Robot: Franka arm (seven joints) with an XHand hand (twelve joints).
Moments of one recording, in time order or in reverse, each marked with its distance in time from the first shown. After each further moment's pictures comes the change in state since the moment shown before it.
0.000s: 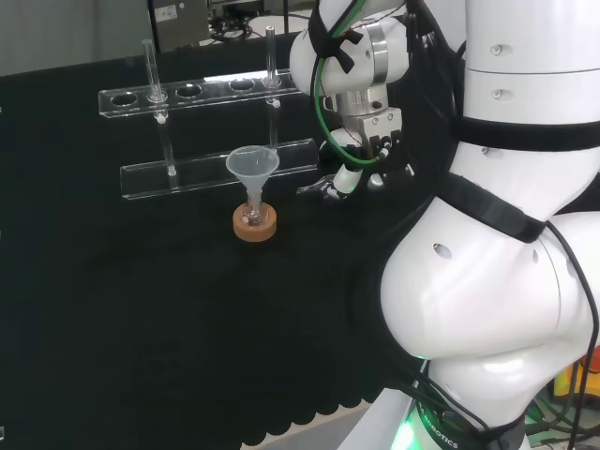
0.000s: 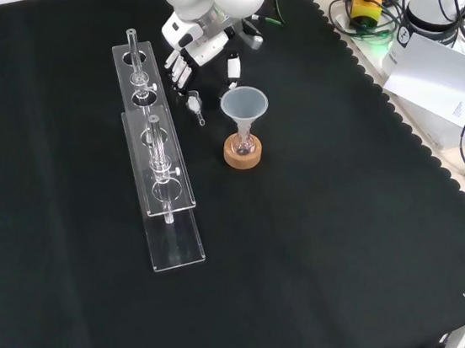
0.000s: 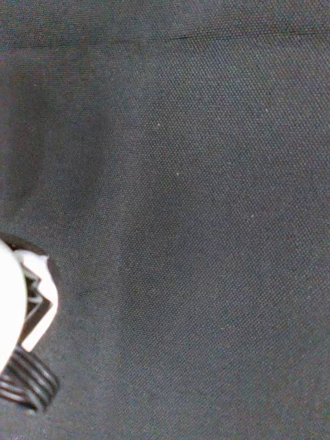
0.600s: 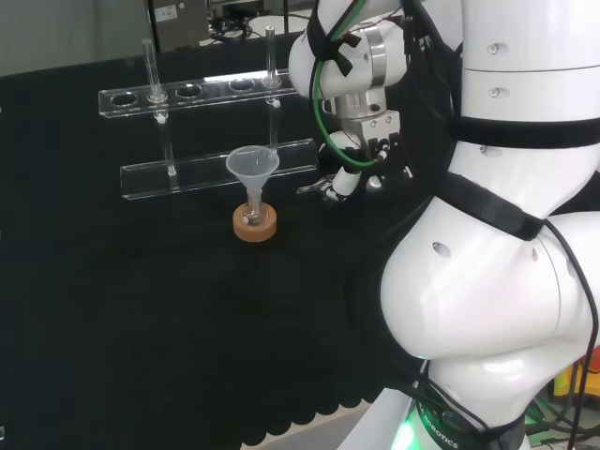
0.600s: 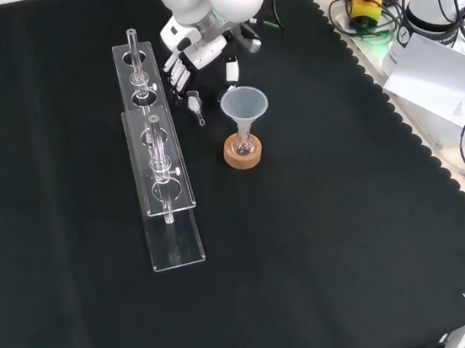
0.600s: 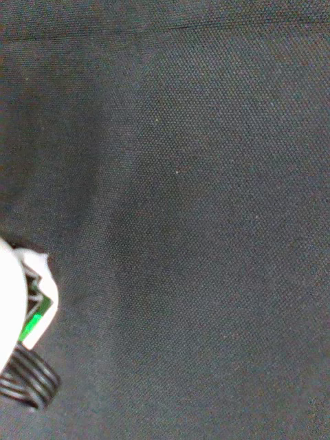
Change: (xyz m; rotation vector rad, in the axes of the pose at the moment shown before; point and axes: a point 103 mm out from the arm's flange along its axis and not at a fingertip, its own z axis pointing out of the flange) arm 0.000 0.006 0.005 0.004 0.000 0.001
